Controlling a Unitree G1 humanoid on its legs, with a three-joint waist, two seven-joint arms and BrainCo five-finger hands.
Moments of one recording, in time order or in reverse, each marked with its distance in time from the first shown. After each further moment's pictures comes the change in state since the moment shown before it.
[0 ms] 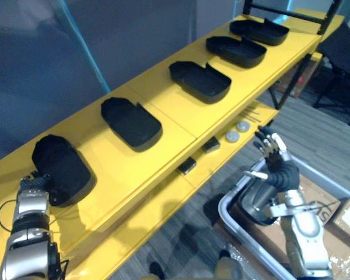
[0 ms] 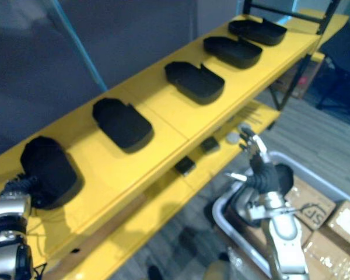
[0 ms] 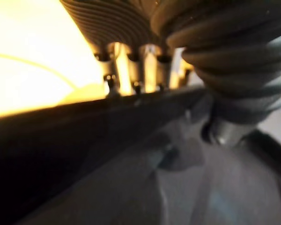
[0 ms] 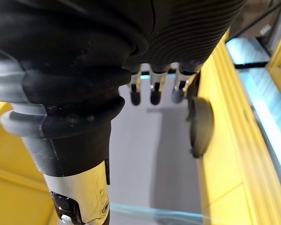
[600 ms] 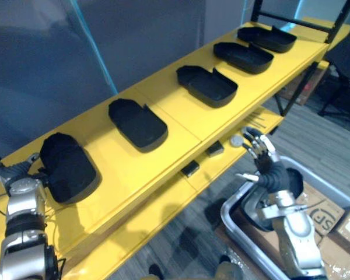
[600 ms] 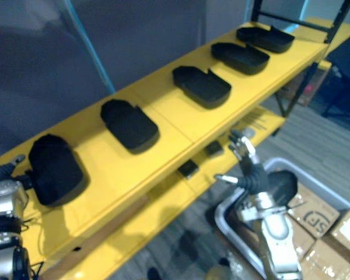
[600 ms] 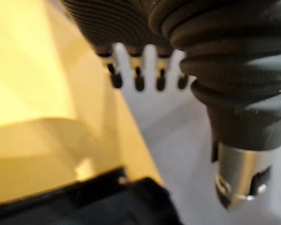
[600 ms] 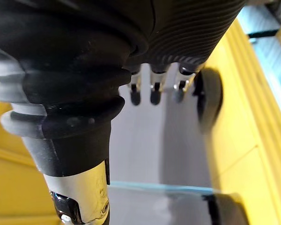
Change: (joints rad) left arm 0.070 -0.018 0.074 -0.198 -0.289 -0.275 0.295; right arm -0.029 0.017 0.099 0.028 0.015 -0.046 -0.018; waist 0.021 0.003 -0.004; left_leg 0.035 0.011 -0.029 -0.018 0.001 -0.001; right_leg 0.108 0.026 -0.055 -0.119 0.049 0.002
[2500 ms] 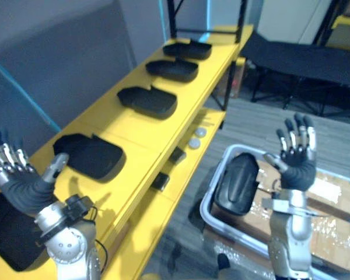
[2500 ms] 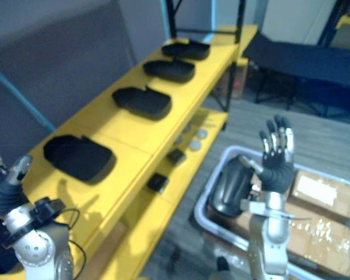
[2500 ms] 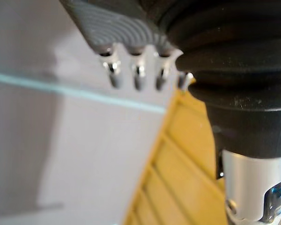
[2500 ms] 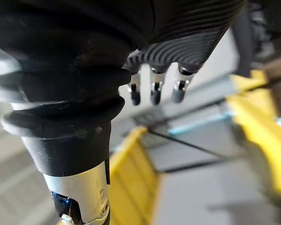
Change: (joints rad) left arm 0.598 -0.601 -0.150 -1.255 0.091 -0.567 -0.031; right arm -0.004 0.198 -0.089 -0.093 0.052 -0.021 -0.166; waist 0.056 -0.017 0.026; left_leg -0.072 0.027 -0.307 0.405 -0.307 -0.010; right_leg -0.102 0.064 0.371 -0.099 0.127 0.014
